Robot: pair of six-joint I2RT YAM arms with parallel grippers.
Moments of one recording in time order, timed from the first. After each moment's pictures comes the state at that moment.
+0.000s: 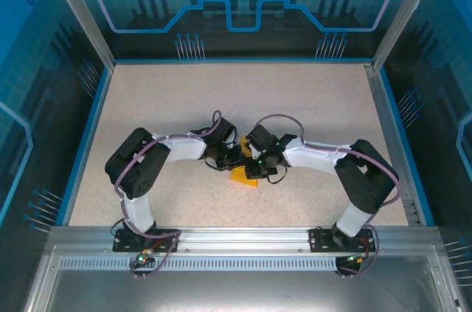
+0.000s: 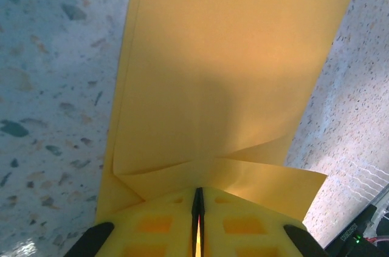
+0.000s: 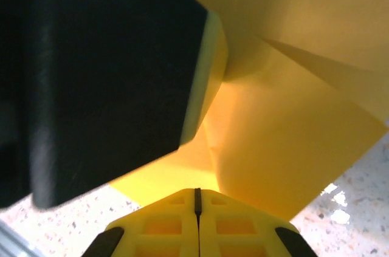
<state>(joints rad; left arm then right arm) -0.60 1.85 0.96 -0.23 0.47 -0.87 0.78 1.69 0.97 -0.51 -0.26 0.60</state>
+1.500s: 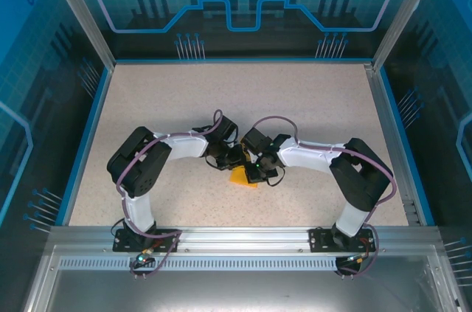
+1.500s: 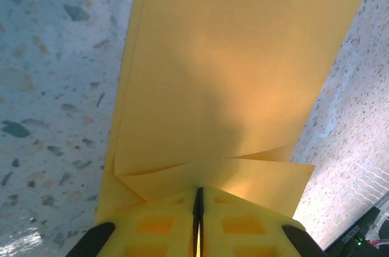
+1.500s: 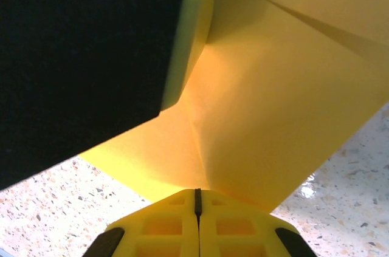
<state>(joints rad) -0.60 1.86 1.00 -0.29 0.46 -0.87 0.81 1.72 1.00 -0.62 -0.21 0.58</state>
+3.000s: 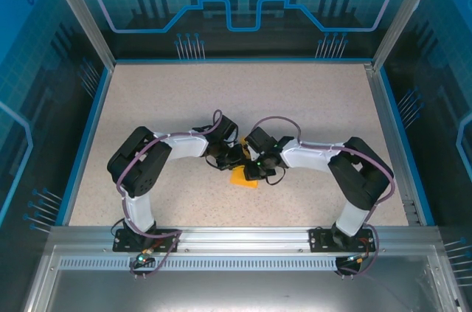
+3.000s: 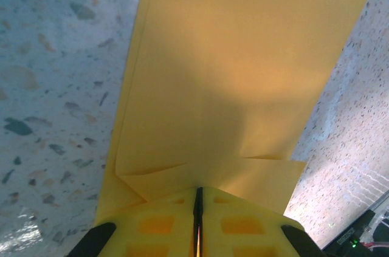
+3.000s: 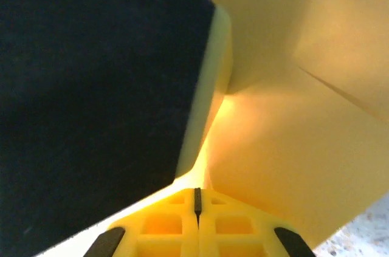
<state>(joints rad) -0.60 1.87 1.01 -0.29 0.46 -0.90 0.77 1.73 0.94 -0.43 -0.27 0.58</state>
